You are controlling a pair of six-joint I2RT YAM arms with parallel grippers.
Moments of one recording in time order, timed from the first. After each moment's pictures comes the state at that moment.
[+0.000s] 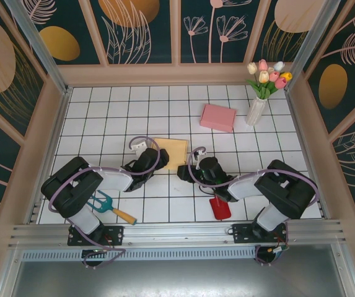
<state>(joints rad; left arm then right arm) -0.75 1.65 0.56 0.37 -0.35 -1.03 0.86 1.57 0.38 0.69 -0.05 0.79</state>
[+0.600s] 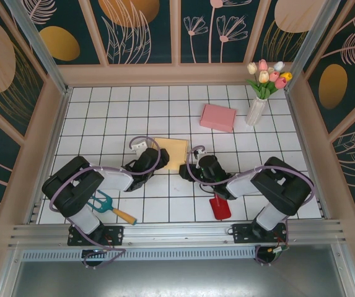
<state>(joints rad) -0.75 1.66 0.56 0.38 -0.35 -1.02 0.83 1.61 0.41 0.67 -0.05 0.74</state>
